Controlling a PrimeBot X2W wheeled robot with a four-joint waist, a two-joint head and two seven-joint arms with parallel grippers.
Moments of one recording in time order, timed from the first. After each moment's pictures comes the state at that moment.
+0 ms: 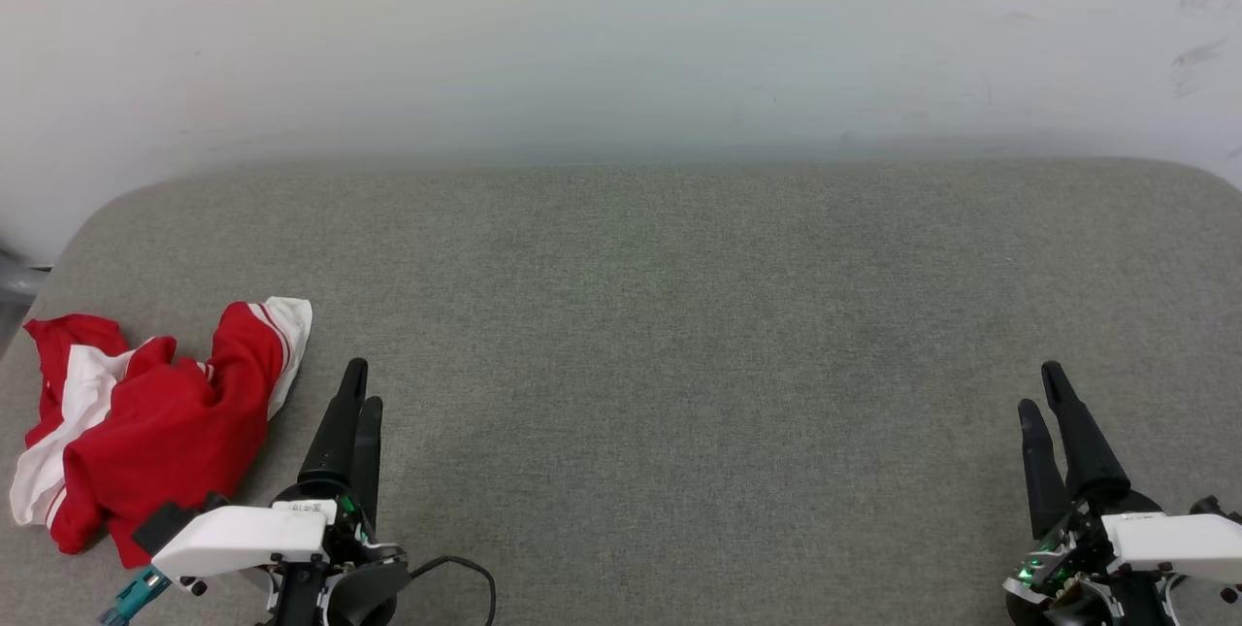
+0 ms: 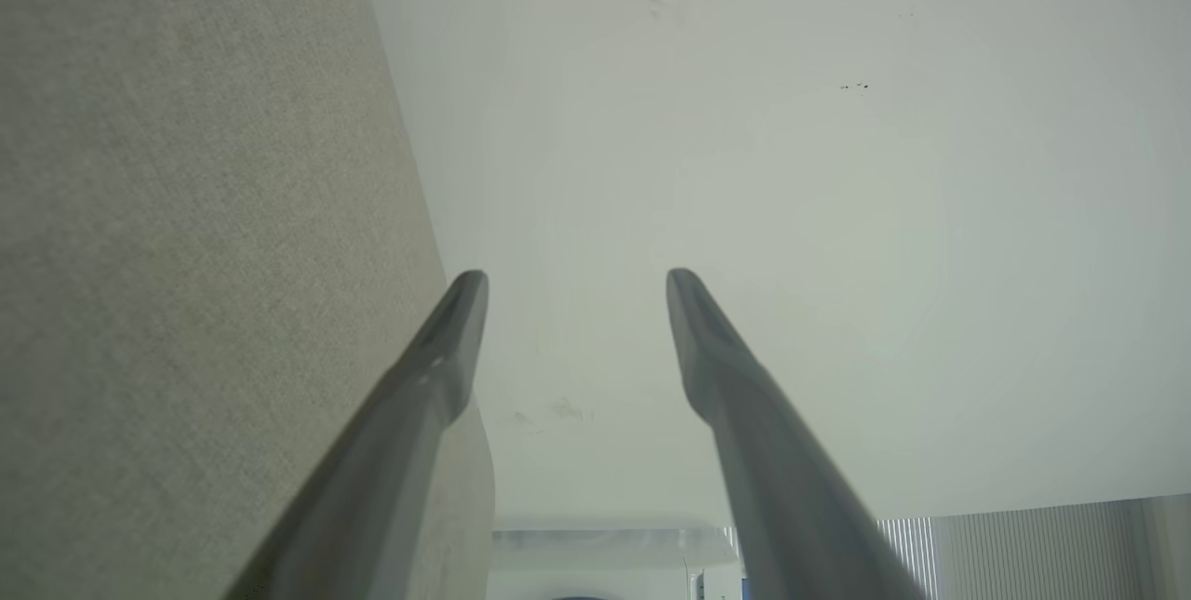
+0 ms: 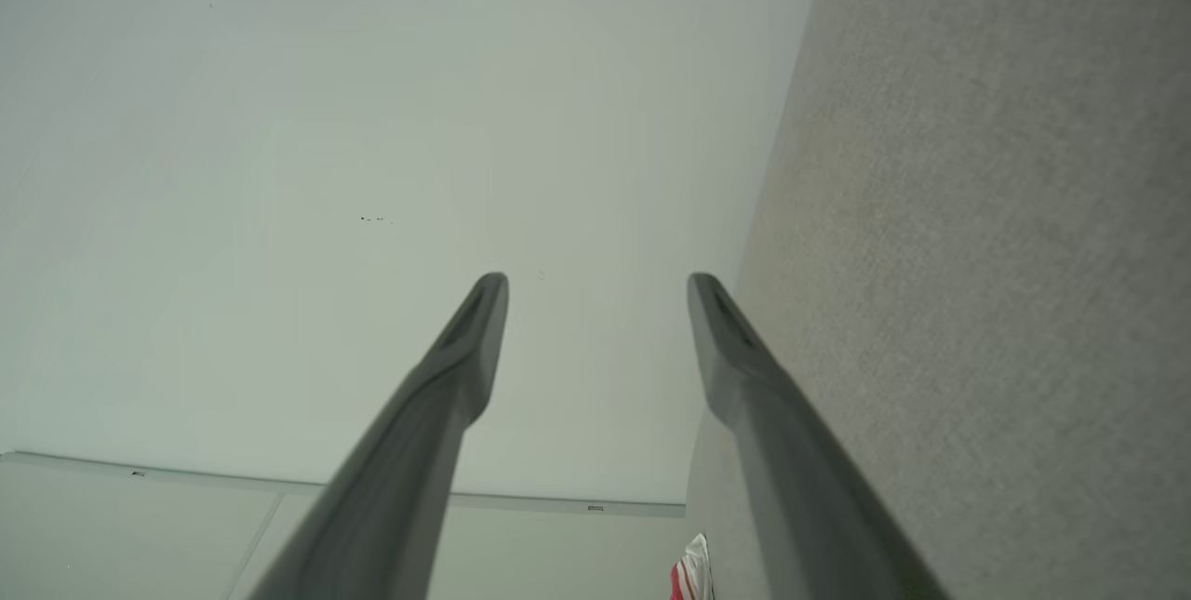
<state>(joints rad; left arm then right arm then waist) -0.09 0.05 0.04 0.19 -1.59 -0.13 0.05 -0.05 -0.05 -0.09 0.19 1.59 0.13 0.06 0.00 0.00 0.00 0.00</state>
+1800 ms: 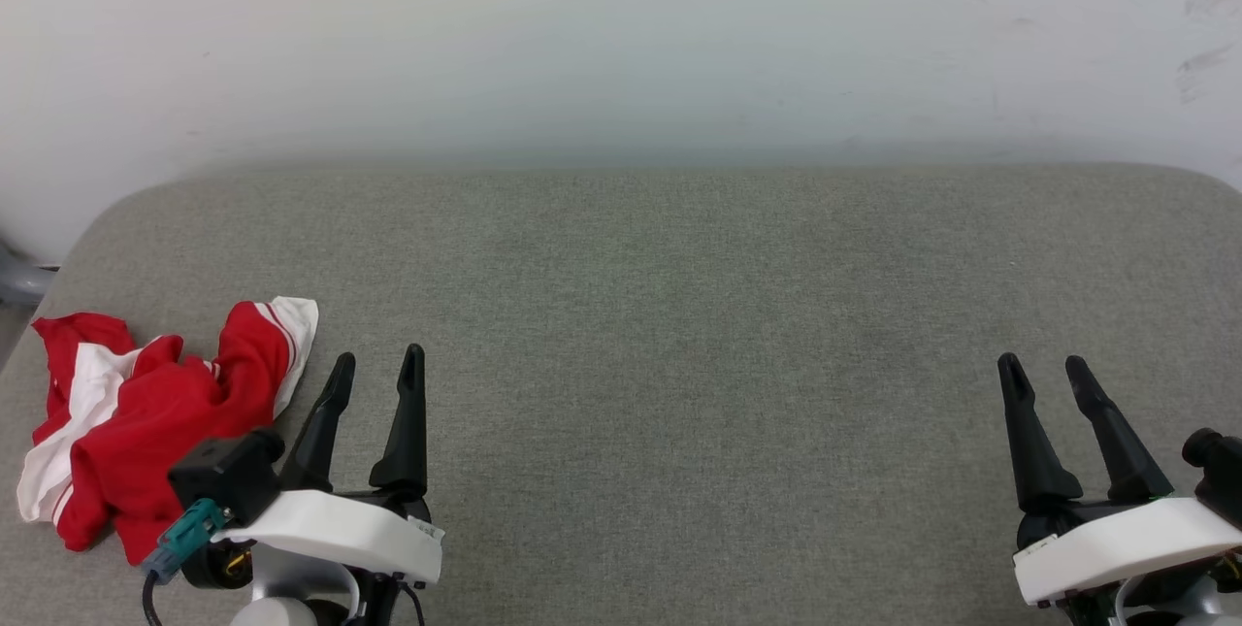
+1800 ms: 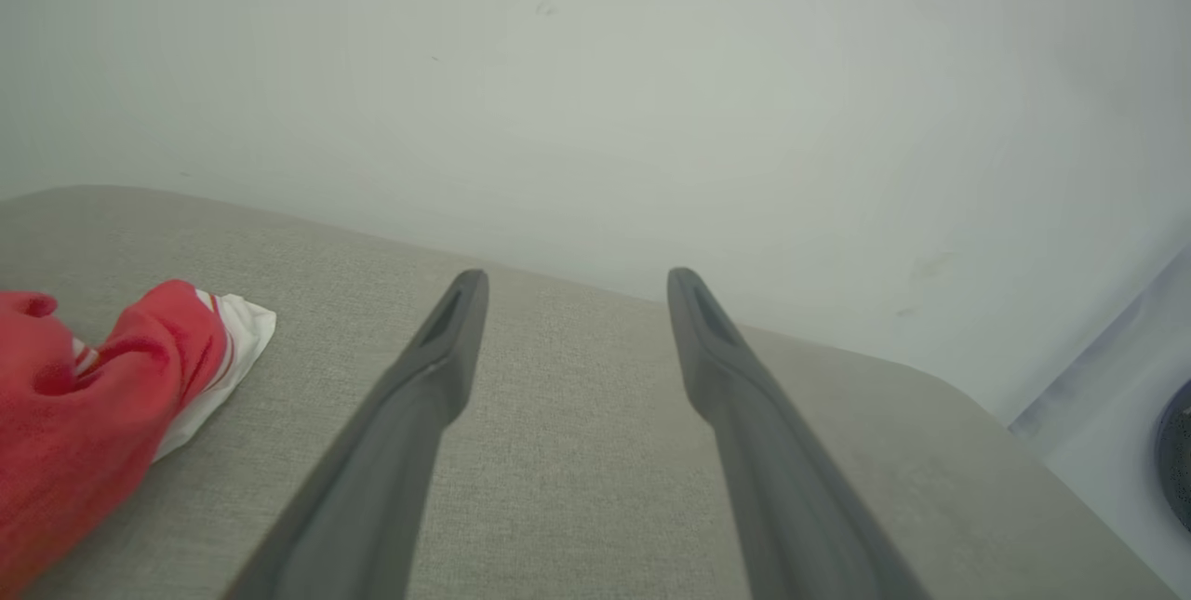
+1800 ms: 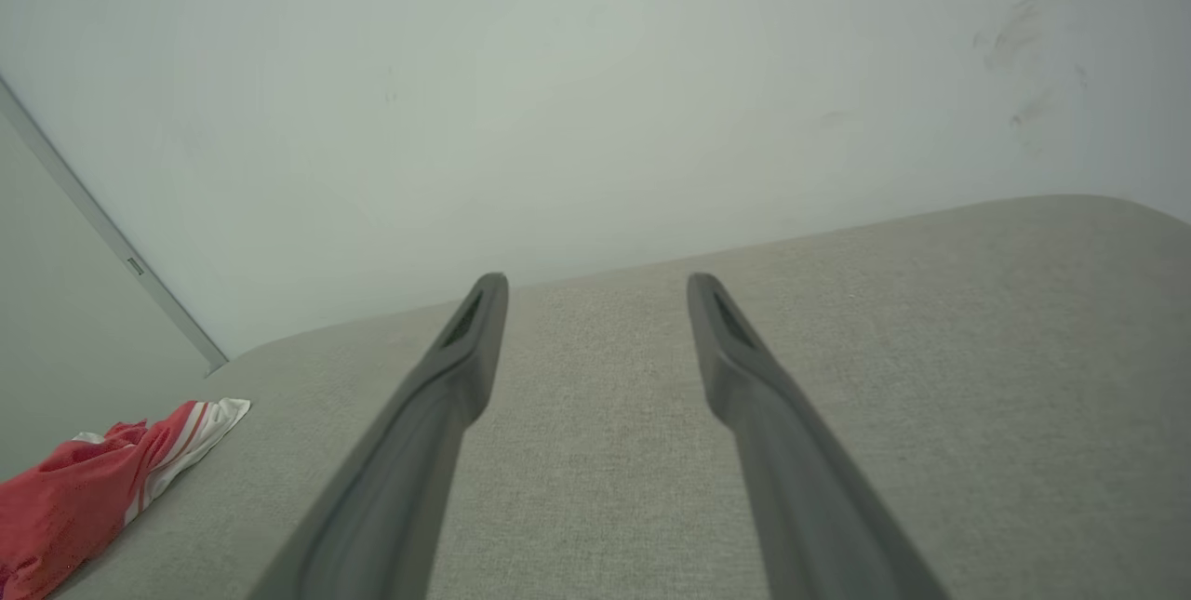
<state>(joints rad) -0.06 0.10 -0.06 0.05 -0.47 -0.08 -0.14 0.02 -0.10 -0.04 -0.06 0.44 0.13 -0.02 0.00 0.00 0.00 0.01</state>
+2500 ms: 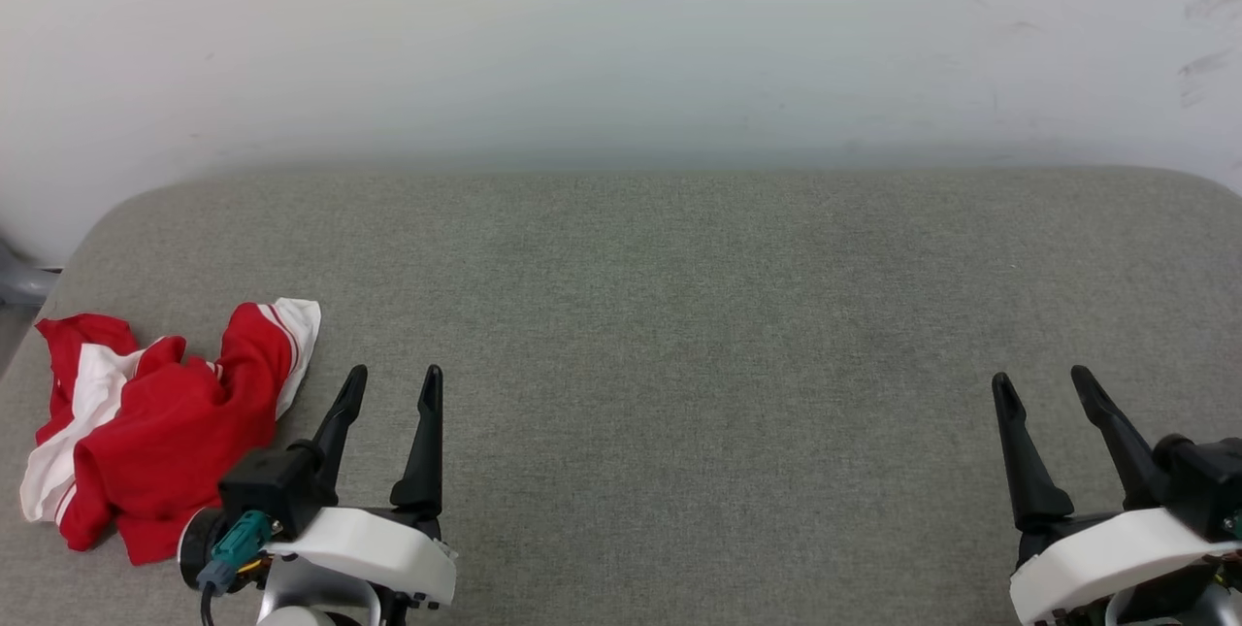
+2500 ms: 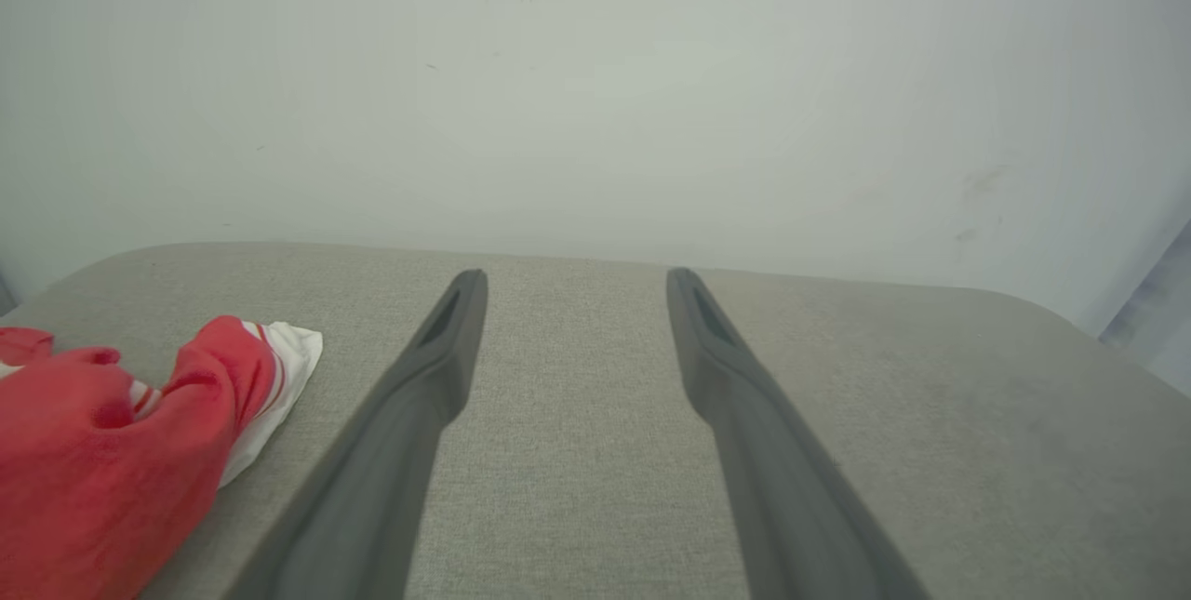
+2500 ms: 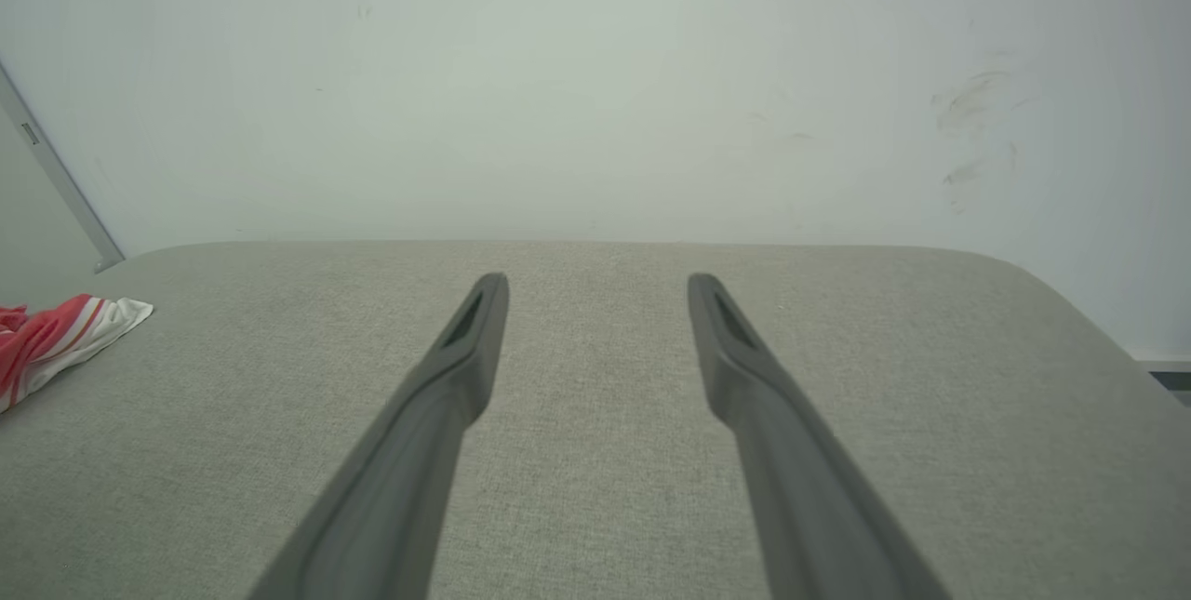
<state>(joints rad) -0.05 0.14 -0.13 0.09 -0.32 -0.04 -0.19 0.06 -0.09 -0.06 -0.14 0.19 0.13 0.05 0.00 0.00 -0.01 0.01</state>
